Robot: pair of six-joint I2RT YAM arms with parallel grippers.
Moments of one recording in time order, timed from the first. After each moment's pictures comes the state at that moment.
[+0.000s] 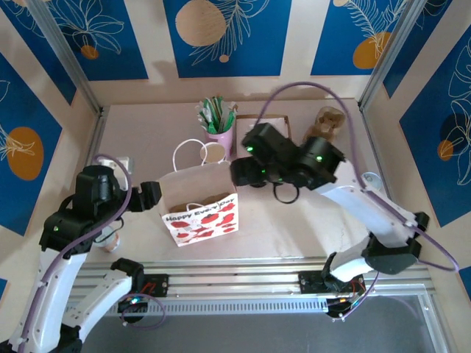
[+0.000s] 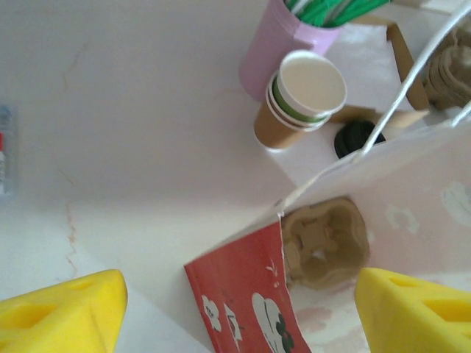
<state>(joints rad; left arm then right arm) -0.32 0.73 1.14 -1.11 0.06 -0.34 0.97 1.42 1.83 -1.35 0.26 0.66</state>
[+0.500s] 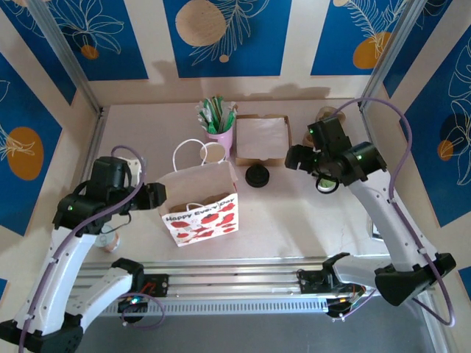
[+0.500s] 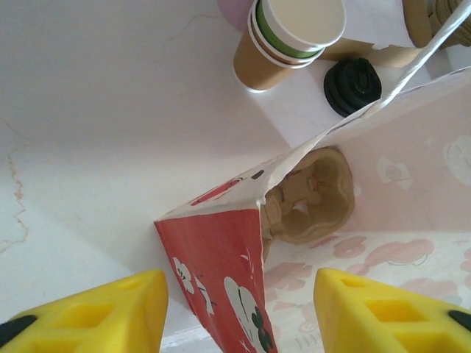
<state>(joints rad) -0.32 0.83 1.14 -1.16 0.18 -0.36 0.39 1.20 1.45 -1.24 0.13 0.63</state>
